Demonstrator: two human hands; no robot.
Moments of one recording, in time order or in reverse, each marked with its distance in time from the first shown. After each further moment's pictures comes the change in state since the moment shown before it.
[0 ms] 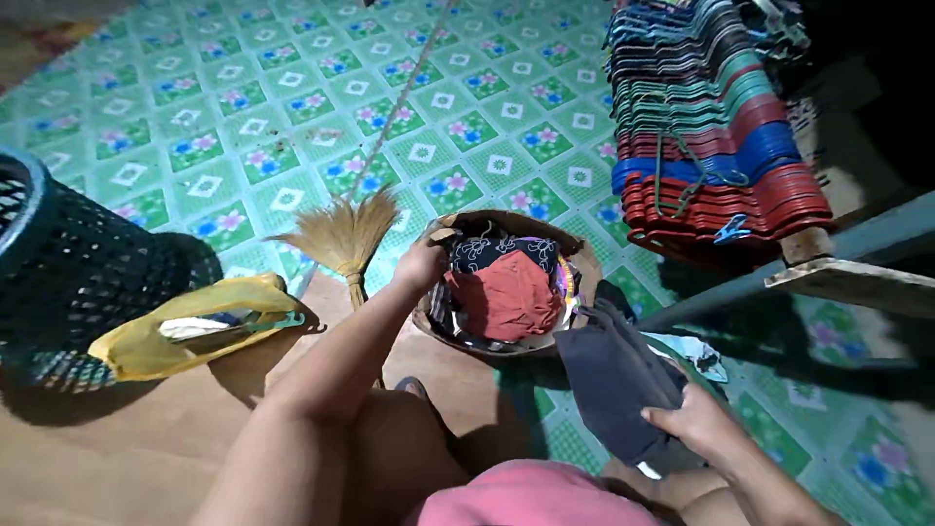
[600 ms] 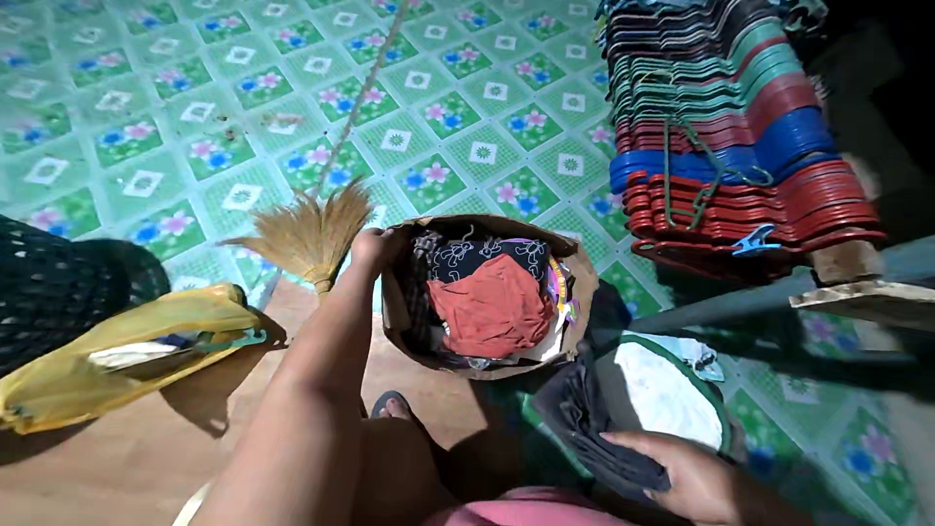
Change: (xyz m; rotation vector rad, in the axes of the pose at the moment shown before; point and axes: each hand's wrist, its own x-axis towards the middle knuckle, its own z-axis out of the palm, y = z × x) left_hand 0.095 -0.081 0.027 -0.490 0.157 -0.506; right_hand 0.033 0.041 -0.001 -0.435 -0.665 -0.266
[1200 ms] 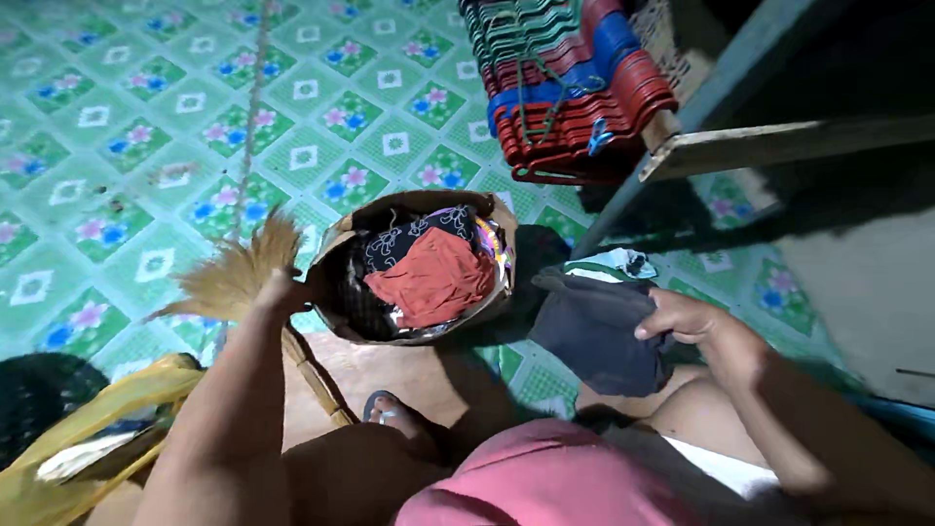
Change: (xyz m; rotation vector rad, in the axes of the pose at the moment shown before) left_hand -0.081 -0.014 -0.041 0.262 -0.214 0.016; right_hand -0.072 0.049 -0.018 0.883 0.498 0.068
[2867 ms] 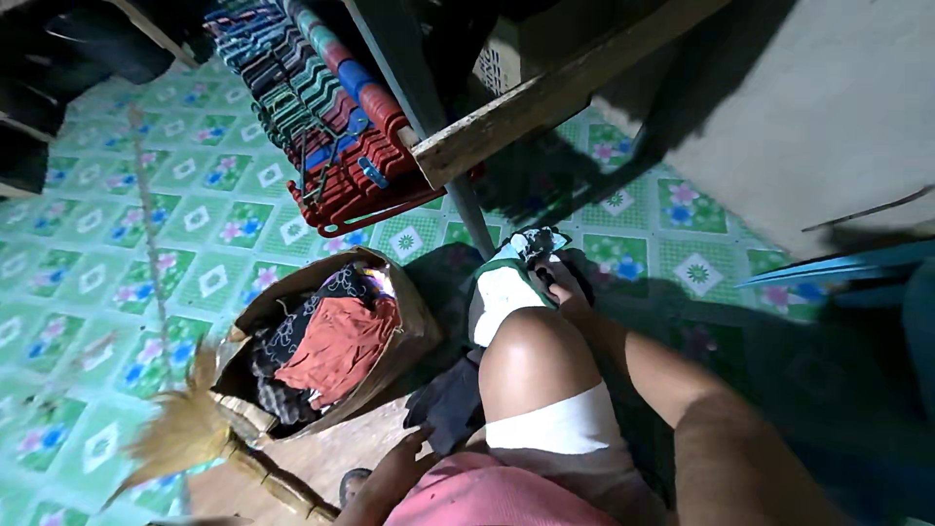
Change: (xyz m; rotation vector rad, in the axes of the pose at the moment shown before) left_hand -0.253 0.037 0.241 0.472 -0.798 0.427; right_hand 0.054 0.231 -0.057 -0.412 0.638 -0.256
